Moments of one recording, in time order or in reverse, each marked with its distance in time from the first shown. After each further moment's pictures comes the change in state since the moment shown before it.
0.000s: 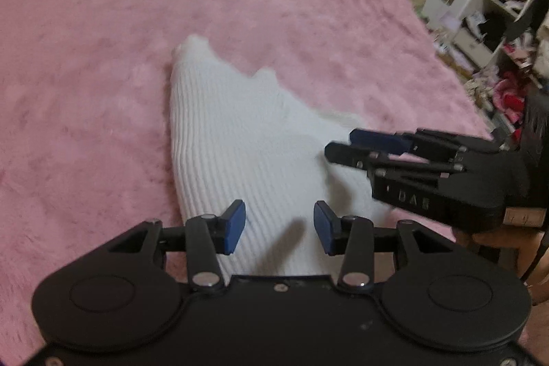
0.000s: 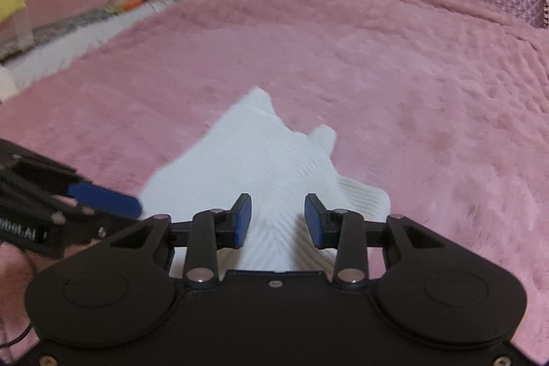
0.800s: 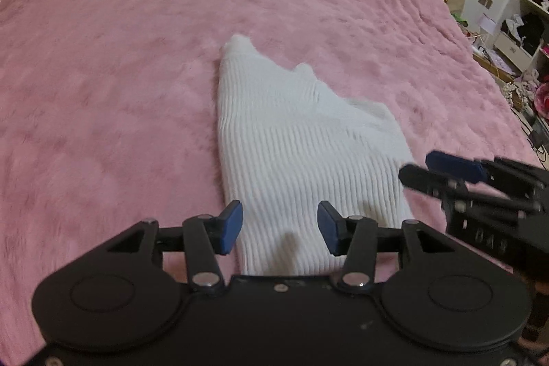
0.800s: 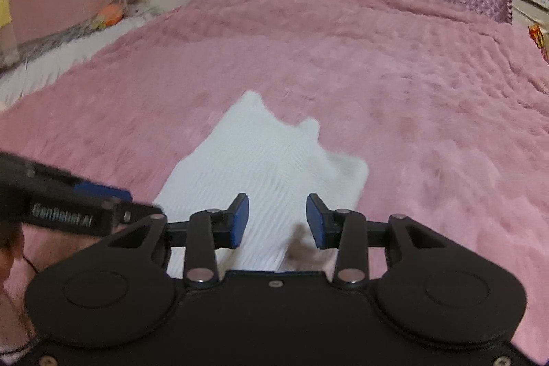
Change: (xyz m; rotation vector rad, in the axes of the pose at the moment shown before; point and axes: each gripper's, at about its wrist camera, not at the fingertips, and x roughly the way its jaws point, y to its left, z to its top) left arm -0.041 -0.011 -0.039 -0.033 -0.037 0.182; right arm -0.082 0.046 -0.040 0.027 -0.054 -0.077
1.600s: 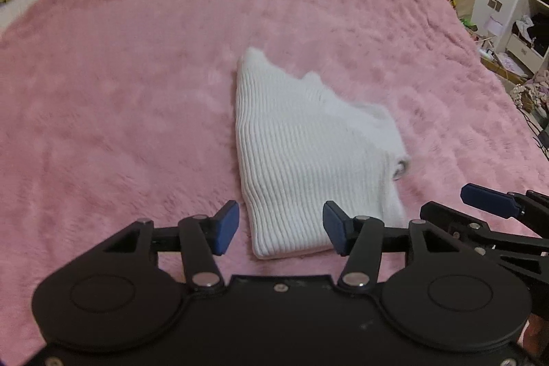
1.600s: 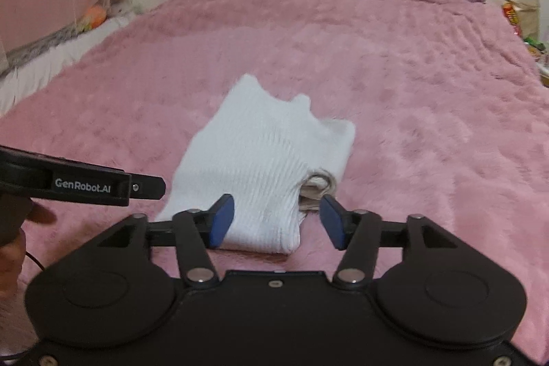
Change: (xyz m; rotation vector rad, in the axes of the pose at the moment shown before) left arm -0.058 -0.020 -0.014 0.028 -0.063 0.081; right arm -0.063 0.019 -0.008 0.120 0.012 -0.076
